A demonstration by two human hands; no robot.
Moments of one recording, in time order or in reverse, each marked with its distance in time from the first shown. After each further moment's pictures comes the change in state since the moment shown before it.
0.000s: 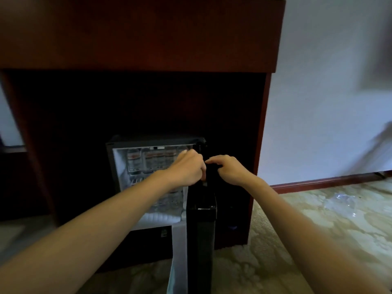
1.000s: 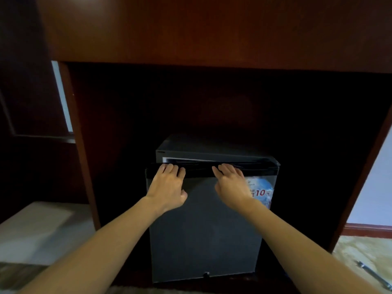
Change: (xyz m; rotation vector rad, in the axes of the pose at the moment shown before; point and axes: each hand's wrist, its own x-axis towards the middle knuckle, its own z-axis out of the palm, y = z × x) left_hand -0.028 -0.228 0.047 0.483 0.084 -0.447; right_hand 0.170 -0.065 0.136 -0.484 0.001 -0.275
